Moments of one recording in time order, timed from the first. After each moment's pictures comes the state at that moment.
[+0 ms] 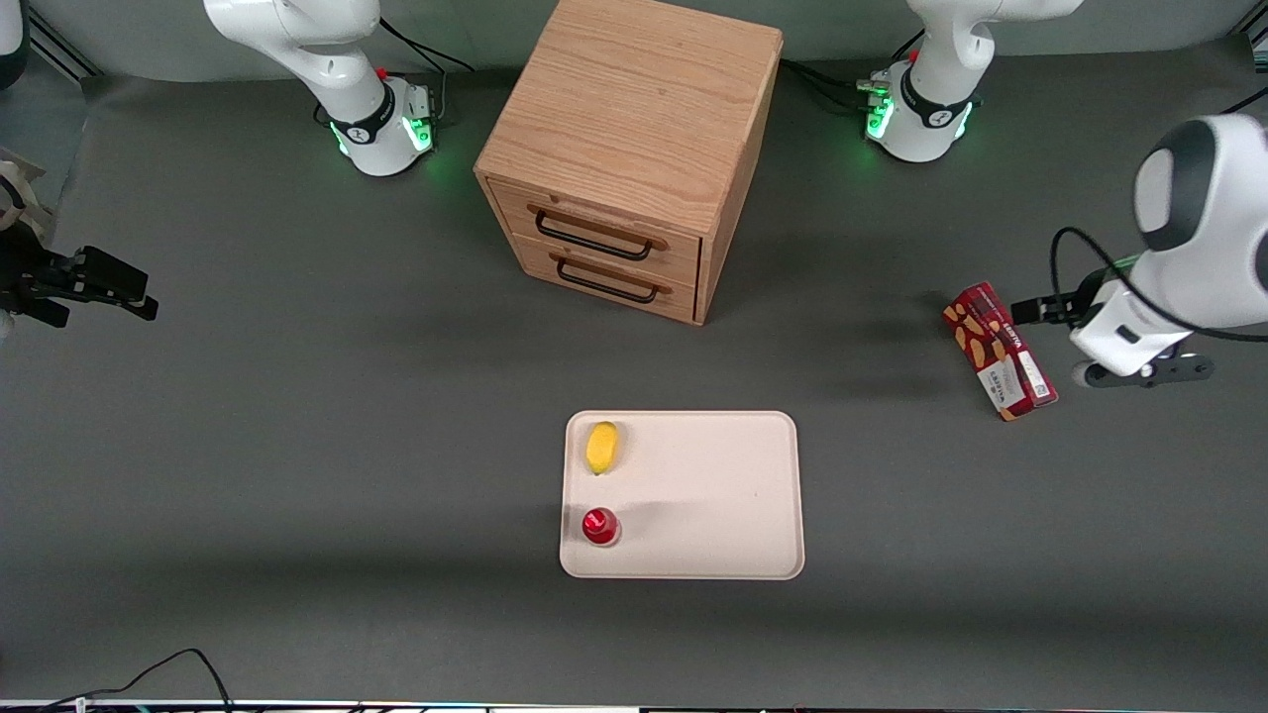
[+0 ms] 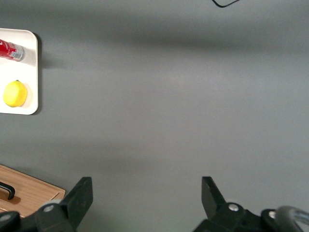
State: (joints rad) arm -0.10 0.10 0.09 -1.95 0.07 1.79 -0.12
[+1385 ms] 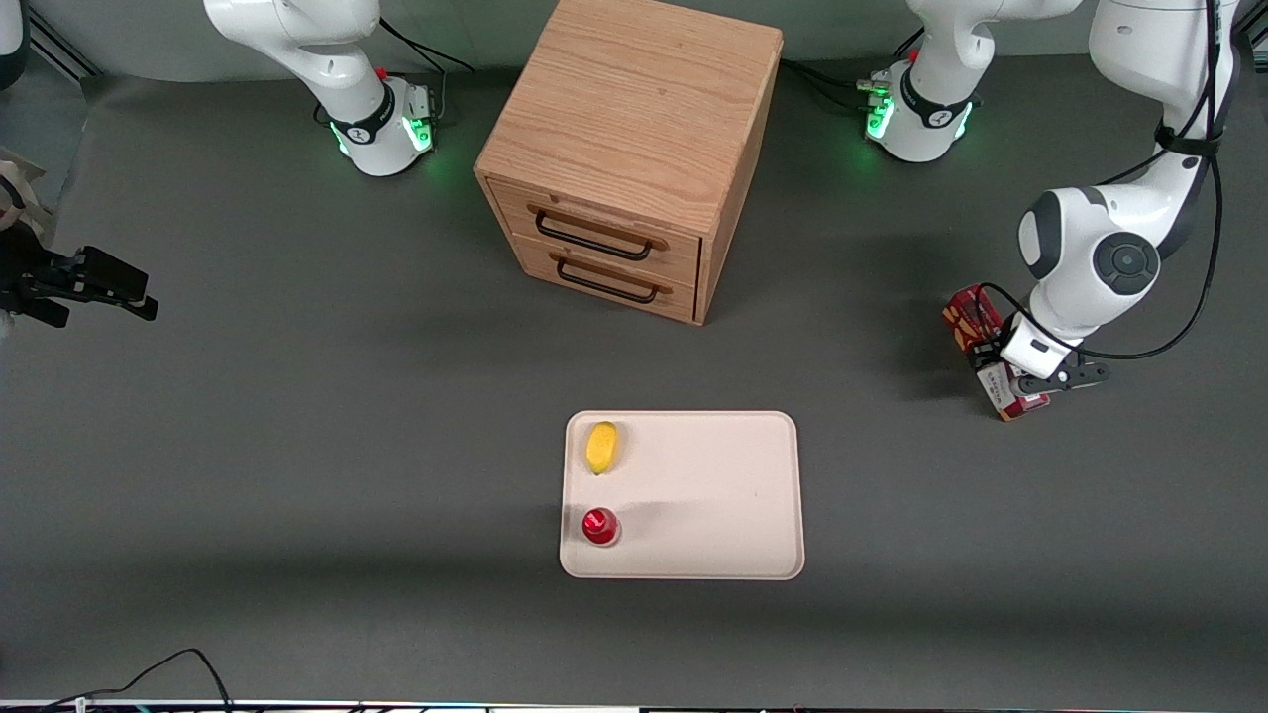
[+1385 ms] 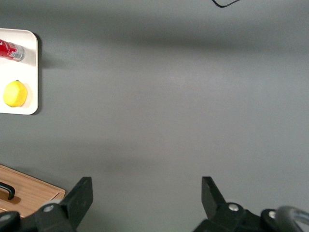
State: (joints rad) arm -0.07 0.24 0.13 -2.41 0.05 2.64 -0.14
